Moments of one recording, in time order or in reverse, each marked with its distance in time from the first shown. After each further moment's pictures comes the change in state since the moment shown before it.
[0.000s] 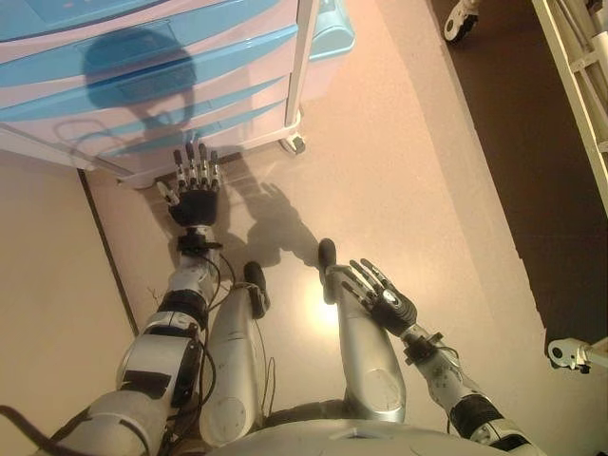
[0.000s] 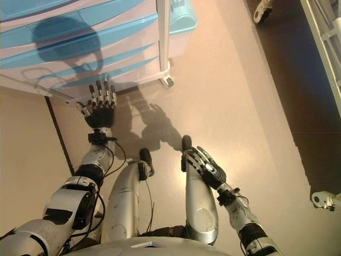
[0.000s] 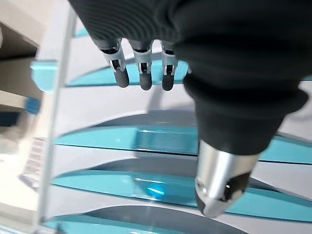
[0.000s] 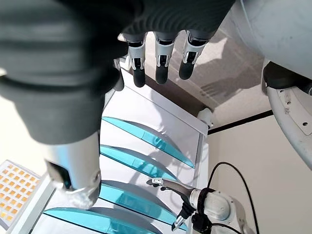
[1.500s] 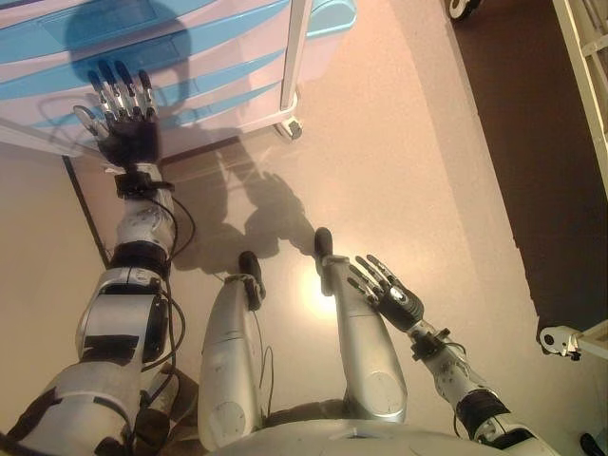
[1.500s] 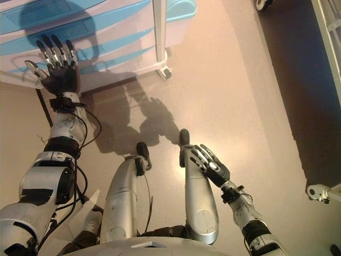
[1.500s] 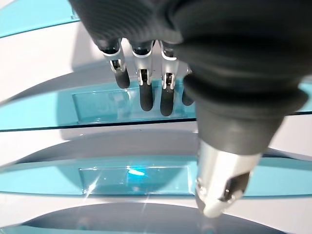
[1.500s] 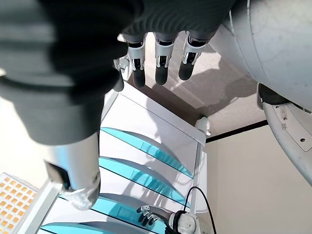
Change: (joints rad) left arm -0.200 0.204 -0.007 -0.035 -0.014 -0.052 0.112; right arm -0.025 -0.026 -0.002 0.028 0.019 -0.008 0.032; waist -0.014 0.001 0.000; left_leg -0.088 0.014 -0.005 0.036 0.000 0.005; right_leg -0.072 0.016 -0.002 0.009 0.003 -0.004
